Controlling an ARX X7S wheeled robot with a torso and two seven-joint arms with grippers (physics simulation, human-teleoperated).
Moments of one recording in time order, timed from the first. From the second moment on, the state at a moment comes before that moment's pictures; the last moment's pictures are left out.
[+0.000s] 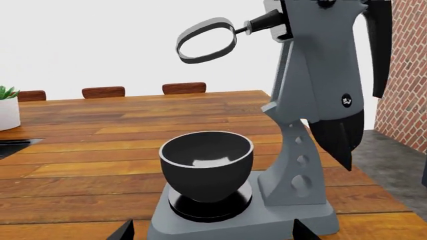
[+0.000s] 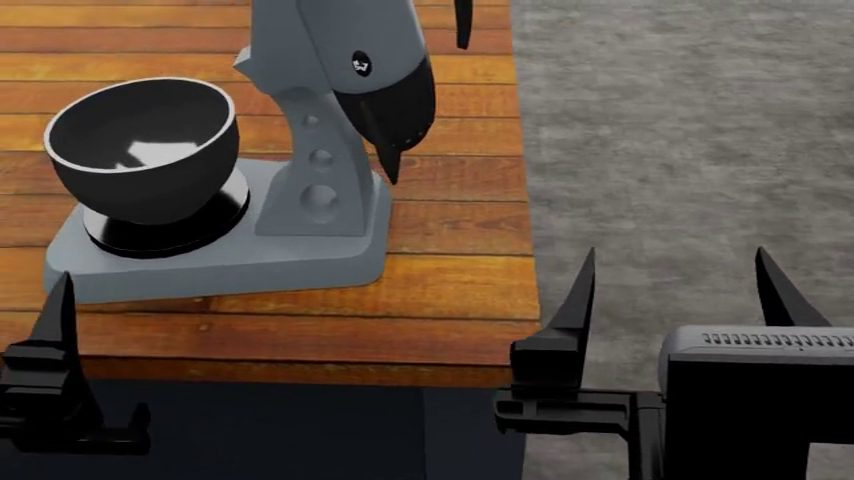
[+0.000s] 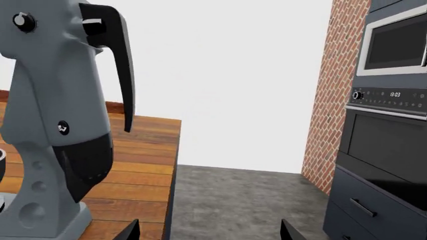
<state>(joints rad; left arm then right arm) -0.42 -0.27 -0.19 0.99 -0.58 -1.33 -0.31 0.39 0.19 0.00 -1.00 0.14 1.19 0.17</state>
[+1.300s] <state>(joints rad) -0.48 -0.37 -0.32 1.00 -0.99 -1.43 -0.56 1.17 0.60 0.00 -0.64 1.69 1.43 1.17</state>
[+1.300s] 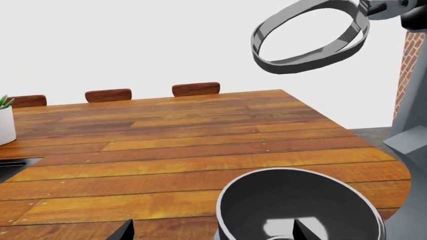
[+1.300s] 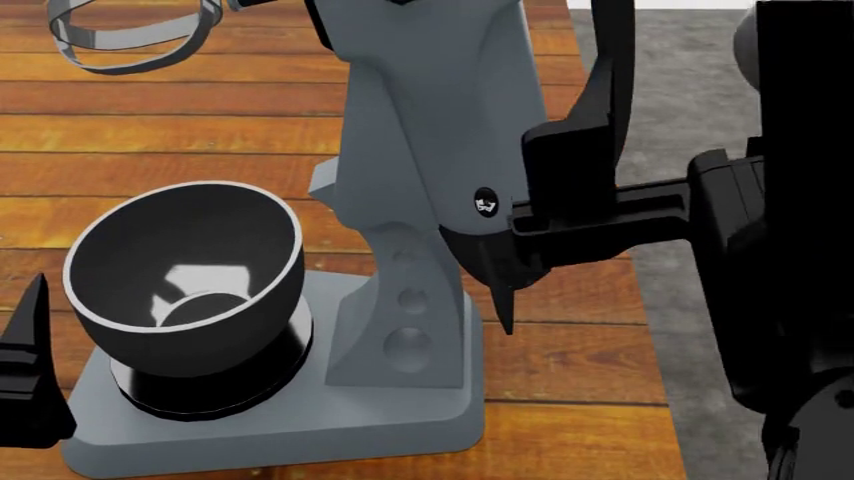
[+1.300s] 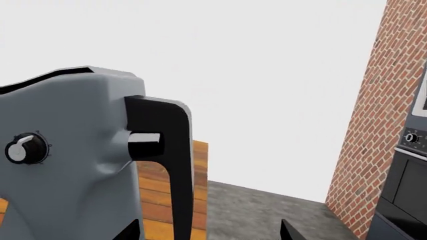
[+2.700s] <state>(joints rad) -0.47 -0.49 -0.41 0.96 -1.27 -1.36 -0.74 1.65 0.16 -0.90 0.02 0.94 1.01 0.49</state>
